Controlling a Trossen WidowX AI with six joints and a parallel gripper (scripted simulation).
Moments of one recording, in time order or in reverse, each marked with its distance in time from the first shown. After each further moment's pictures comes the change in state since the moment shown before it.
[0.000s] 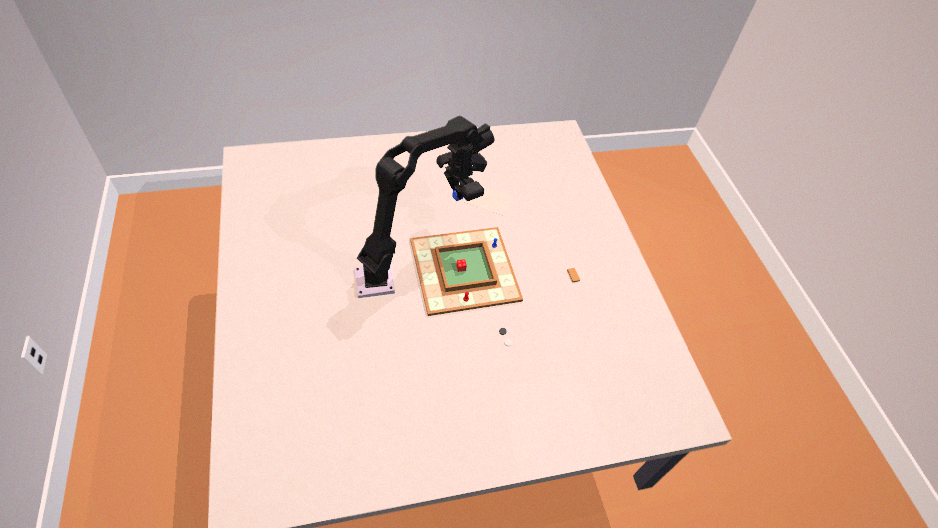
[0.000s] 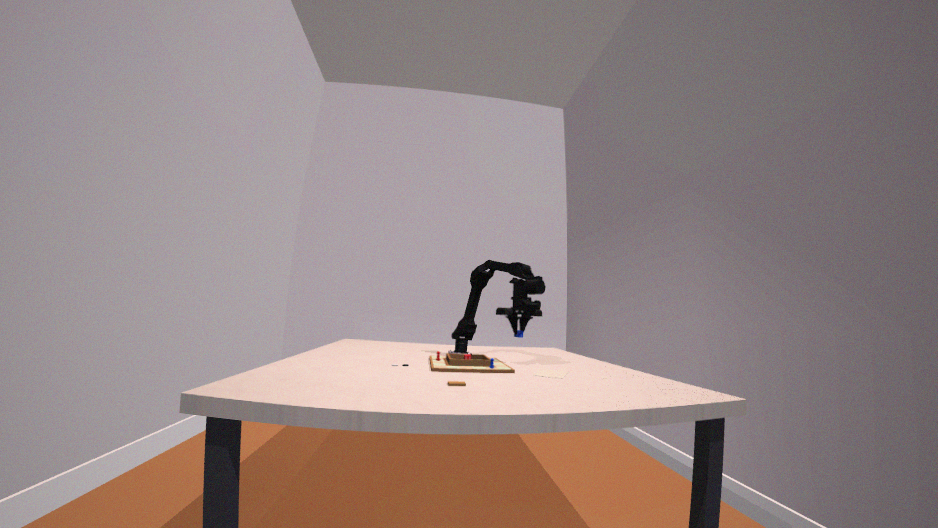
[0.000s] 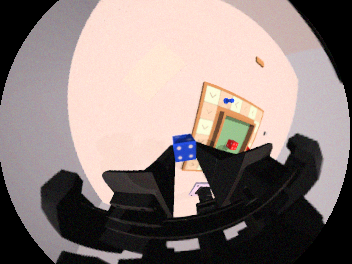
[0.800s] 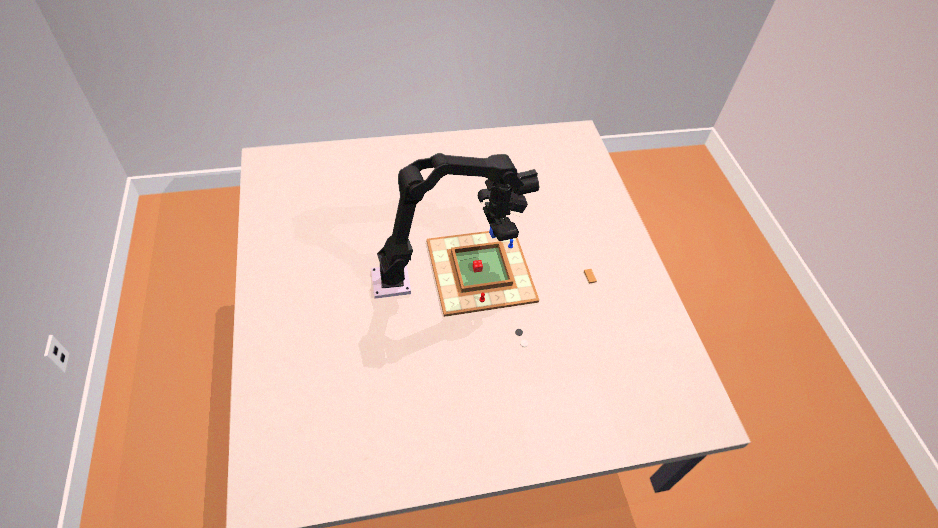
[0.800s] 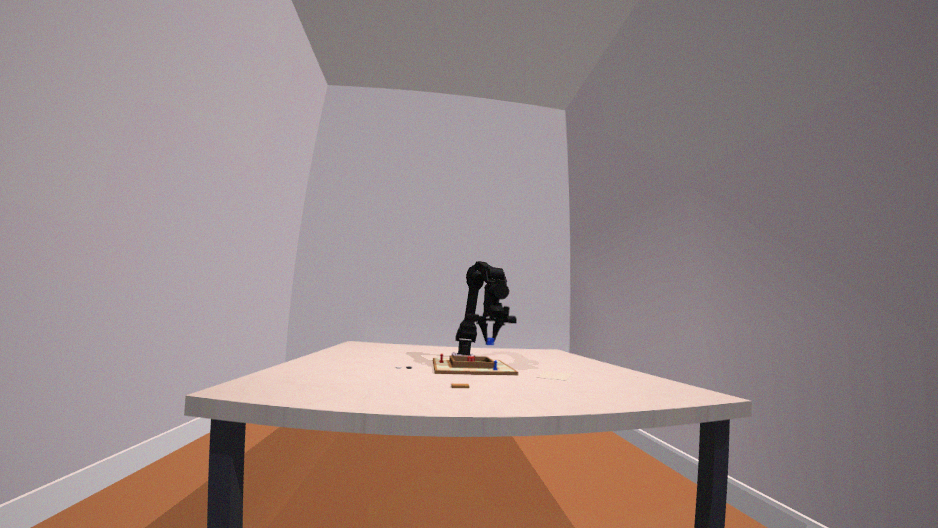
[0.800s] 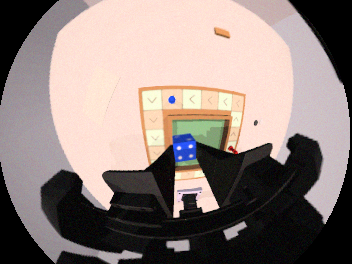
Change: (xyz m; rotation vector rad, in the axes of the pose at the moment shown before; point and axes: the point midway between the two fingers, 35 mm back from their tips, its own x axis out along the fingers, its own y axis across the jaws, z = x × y) arm 0.022 -0.140 -0.009 0.206 0.001 -0.013
